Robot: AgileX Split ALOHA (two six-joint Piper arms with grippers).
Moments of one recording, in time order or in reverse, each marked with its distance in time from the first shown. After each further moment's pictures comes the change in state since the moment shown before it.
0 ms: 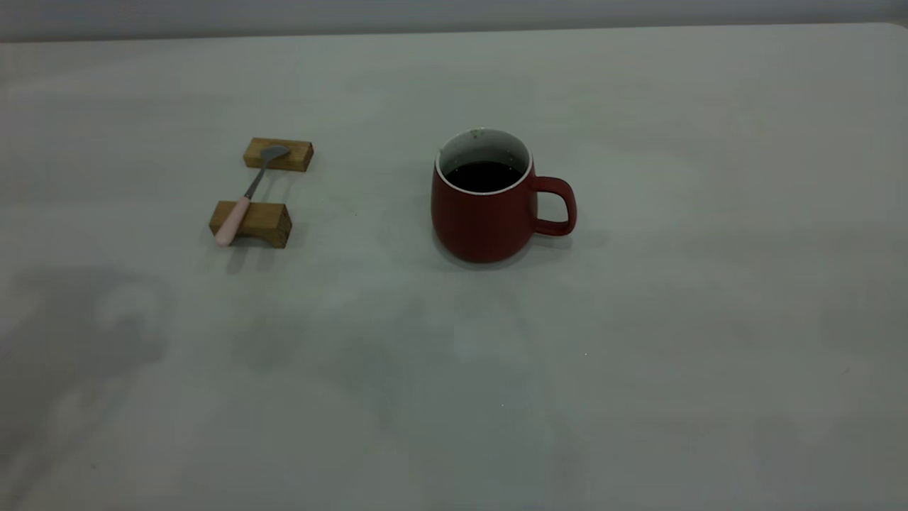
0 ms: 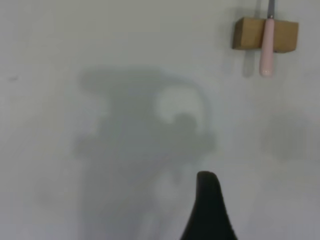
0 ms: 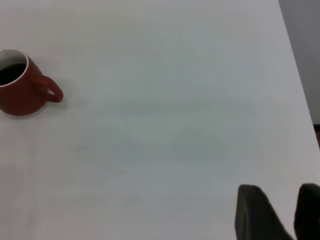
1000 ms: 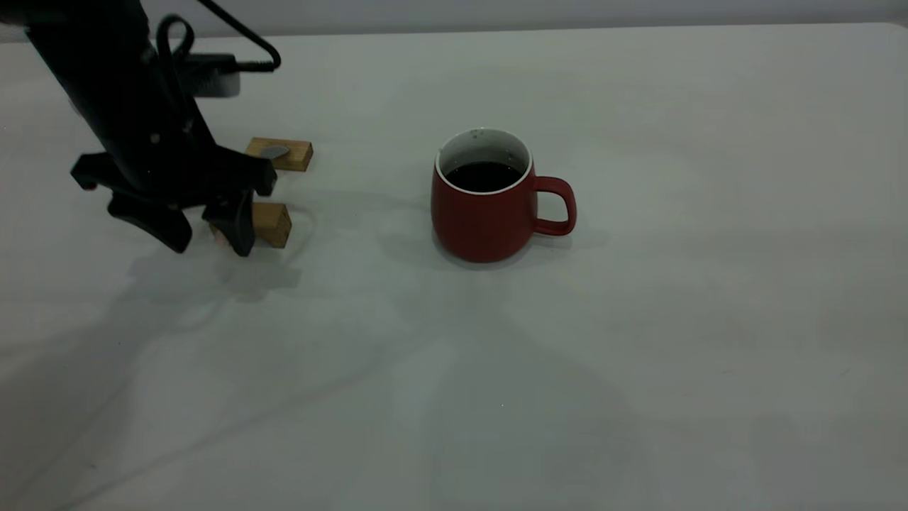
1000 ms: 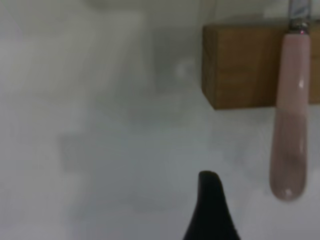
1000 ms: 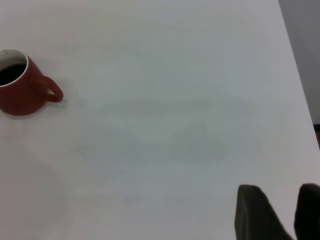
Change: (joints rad) left arm -0.153 0.763 -0.336 -0.005 -0.183 -0.027; right arm 0.000 0.000 0.000 0.000 0.000 0.000
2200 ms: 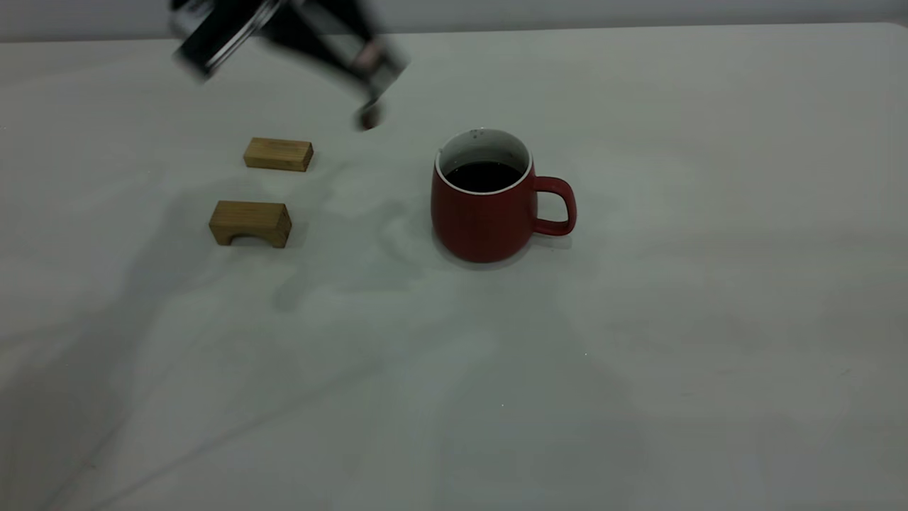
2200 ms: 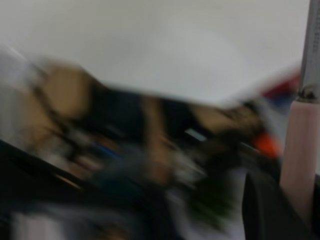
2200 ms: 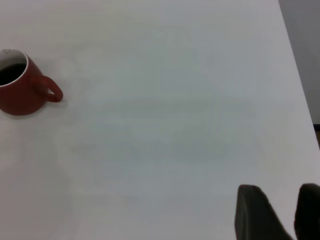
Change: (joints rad) left arm -0.010 -0.063 -0.392 -0.960 0.860 -0.494; right arm 0.000 0.000 0.000 0.000 0.000 0.000
